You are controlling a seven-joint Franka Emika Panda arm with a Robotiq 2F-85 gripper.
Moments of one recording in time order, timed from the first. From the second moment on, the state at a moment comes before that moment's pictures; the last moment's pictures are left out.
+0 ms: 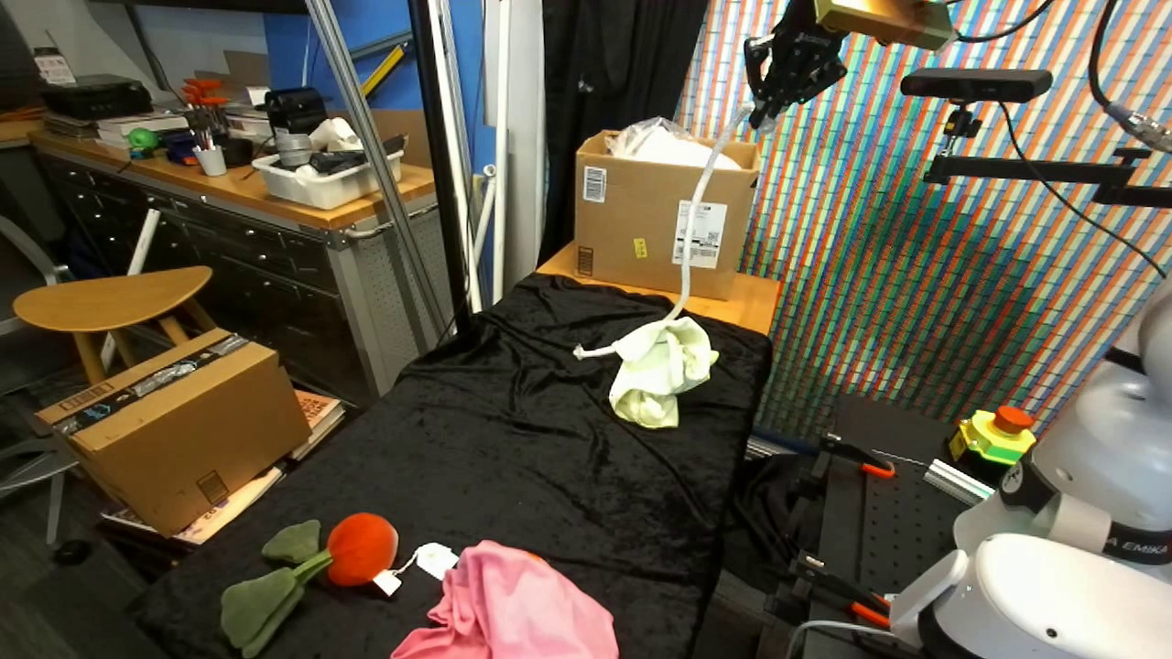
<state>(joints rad) -0.37 -0.62 0.04 -2.47 -0.12 2.27 0.61</state>
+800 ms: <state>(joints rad) -0.16 -0.43 0.11 -2.41 -0.15 2.00 0.40</state>
